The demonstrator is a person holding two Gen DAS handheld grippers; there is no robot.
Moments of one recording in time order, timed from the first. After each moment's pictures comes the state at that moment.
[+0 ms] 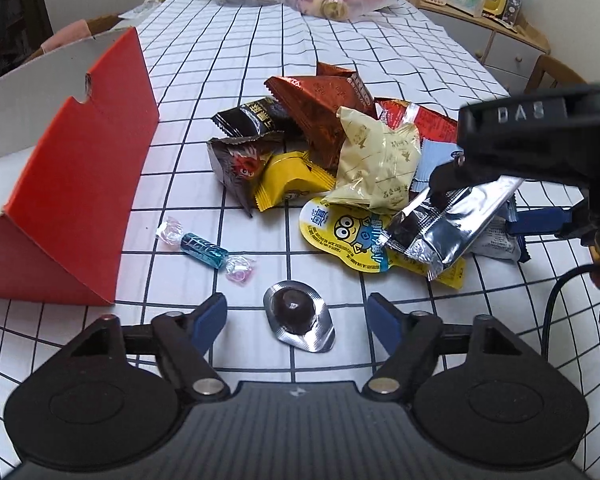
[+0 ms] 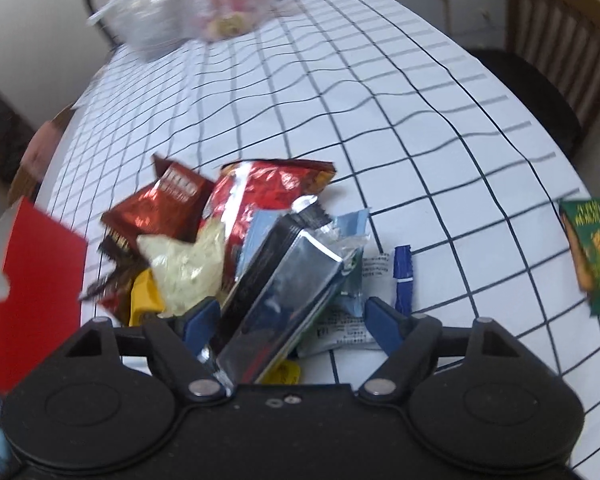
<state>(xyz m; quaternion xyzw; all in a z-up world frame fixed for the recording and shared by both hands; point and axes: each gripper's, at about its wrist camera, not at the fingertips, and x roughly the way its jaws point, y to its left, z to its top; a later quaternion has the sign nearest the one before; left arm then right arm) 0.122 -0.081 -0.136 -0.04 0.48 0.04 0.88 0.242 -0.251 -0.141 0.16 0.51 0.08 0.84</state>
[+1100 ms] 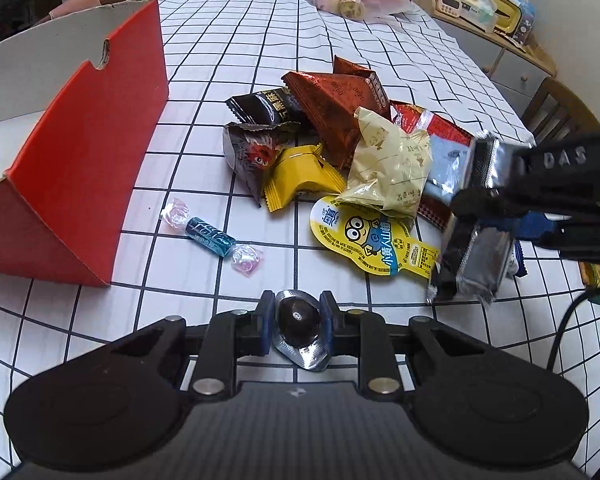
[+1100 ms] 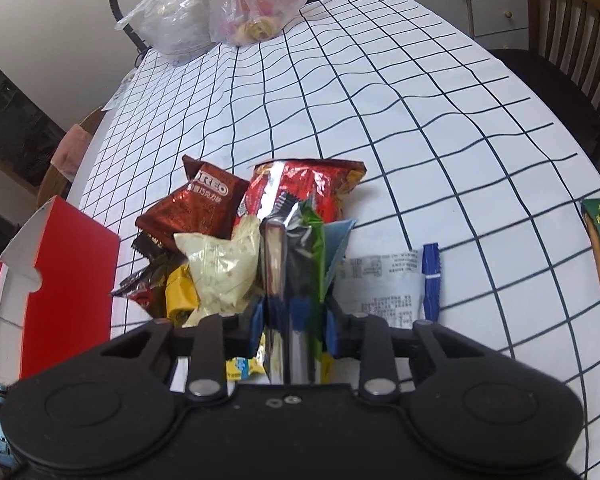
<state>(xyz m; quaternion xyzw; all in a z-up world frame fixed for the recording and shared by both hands) 0.120 -0.066 -0.136 -0.10 0.48 0.04 0.87 0.229 -0.254 -0.137 0.17 0.50 0.14 0.84</state>
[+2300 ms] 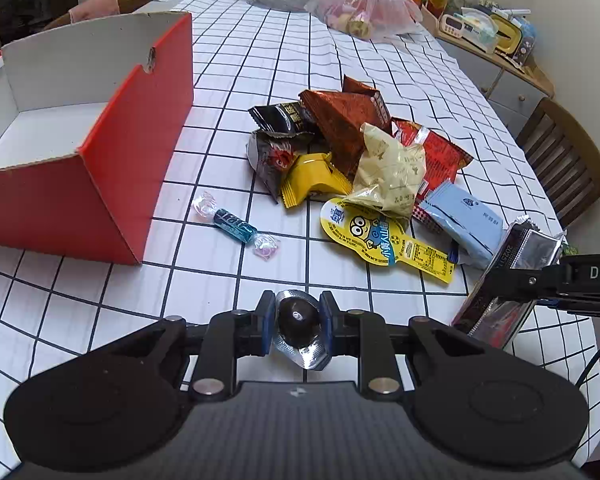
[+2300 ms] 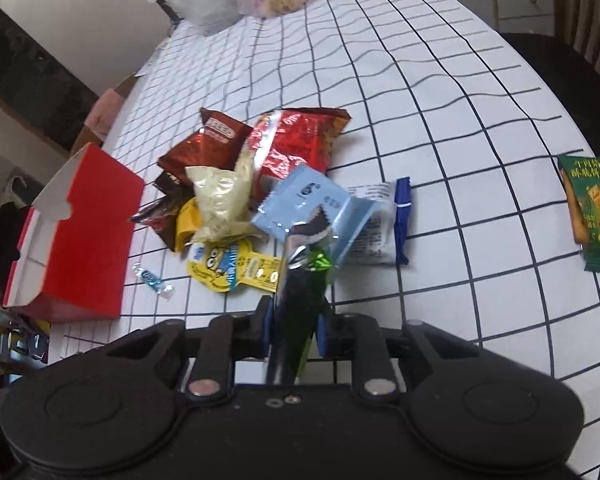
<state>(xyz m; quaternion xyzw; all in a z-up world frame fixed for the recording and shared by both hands) 0.089 -0.058 -0.117 -0.12 0.46 0.05 0.88 0.190 -0.292 -0.135 0.16 0.51 0.21 0.82</state>
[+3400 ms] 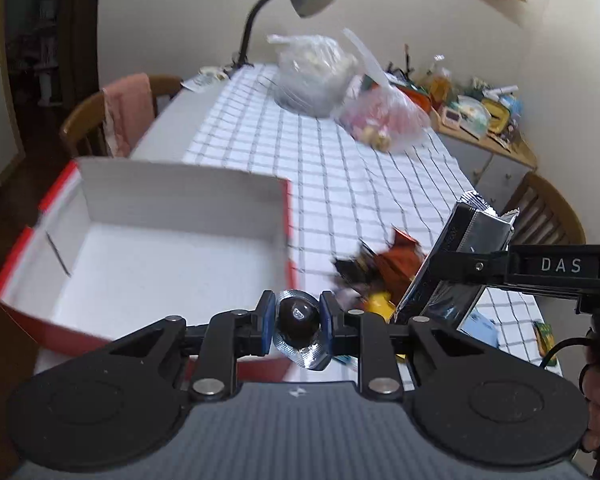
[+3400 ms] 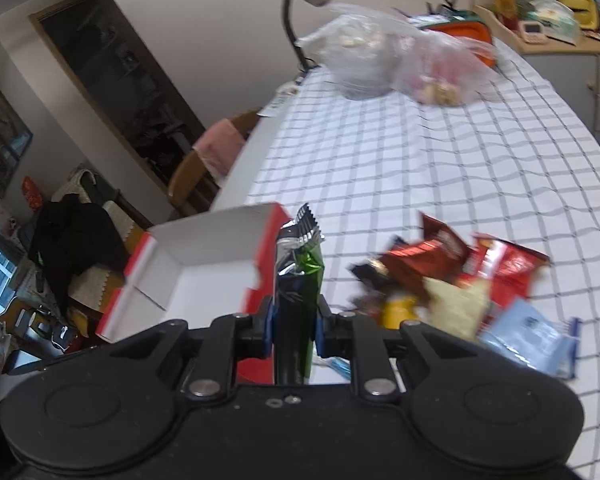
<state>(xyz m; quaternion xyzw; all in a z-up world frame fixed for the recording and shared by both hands) 0.073 0.079 0.005 -0.12 0.37 0.03 0.92 0.182 -0.125 -0.012 0.12 0.41 0.31 0.85</state>
